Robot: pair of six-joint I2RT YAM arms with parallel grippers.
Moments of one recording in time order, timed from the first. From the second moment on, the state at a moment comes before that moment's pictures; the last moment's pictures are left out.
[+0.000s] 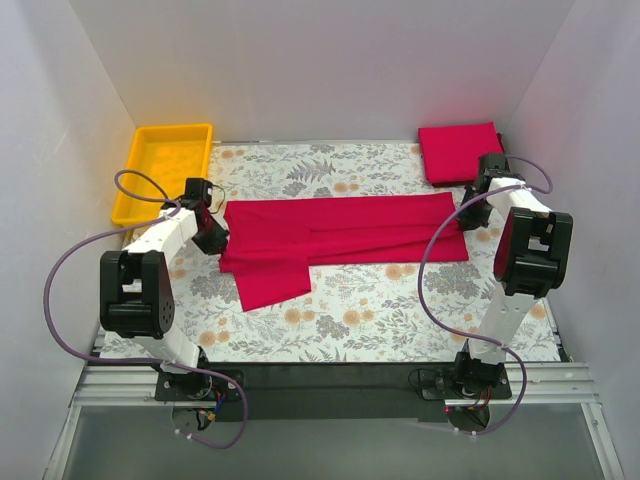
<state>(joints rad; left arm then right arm) -0.04 1.63 1.08 -0.66 -0.11 -0.77 -0.13 1.94 1.40 -0.66 0.00 0.25</state>
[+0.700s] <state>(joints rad) -0.04 1.75 1.18 -0.64 -0.12 -0.74 -0.12 1.94 1.40 -0.66 0.04 0.26</state>
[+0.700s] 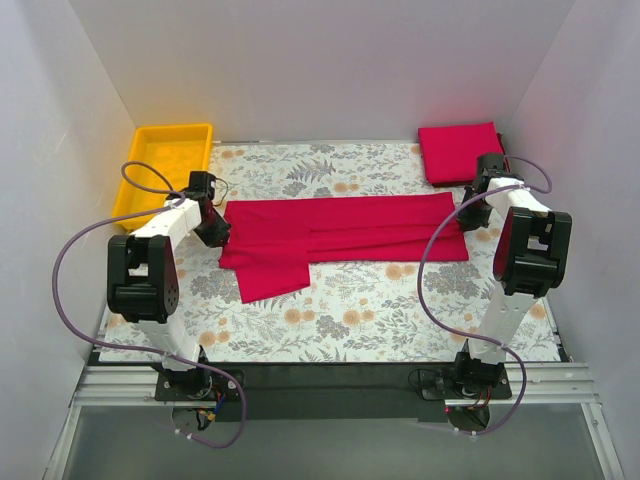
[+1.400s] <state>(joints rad) -0.06 1.72 1.24 -0.62 -0.18 -0.68 -0.11 1.82 1.35 -0.63 0.07 0.25</state>
